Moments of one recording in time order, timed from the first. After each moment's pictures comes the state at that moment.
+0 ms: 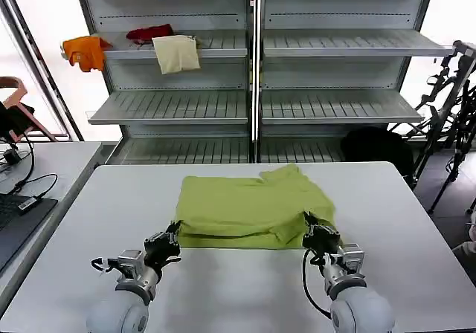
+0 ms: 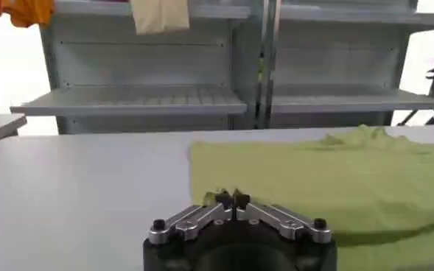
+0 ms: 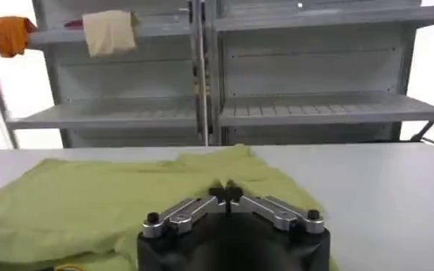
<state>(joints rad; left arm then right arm) 1.31 -1.32 -0.46 -2.06 -0.27 0.56 -0.05 -1.27 1.47 0.47 2.11 0.14 -0.58 0.03</state>
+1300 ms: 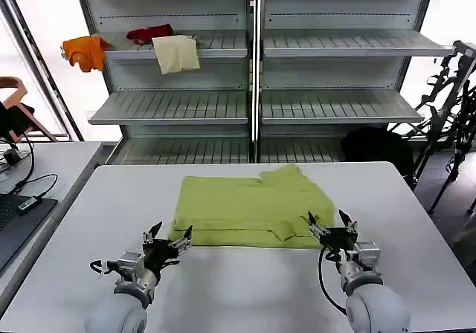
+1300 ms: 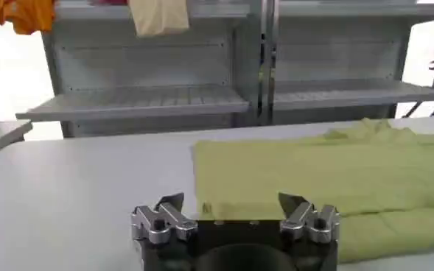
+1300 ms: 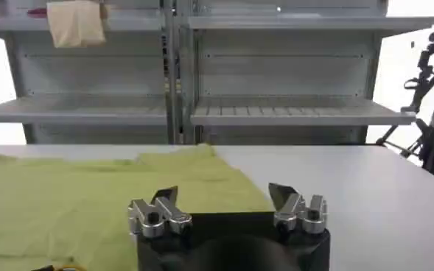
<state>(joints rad) 1.35 -1.31 -0.46 -2.08 -0.25 0.56 -0.04 -1.38 1.40 0.59 2.15 0.16 -0.58 0.00</state>
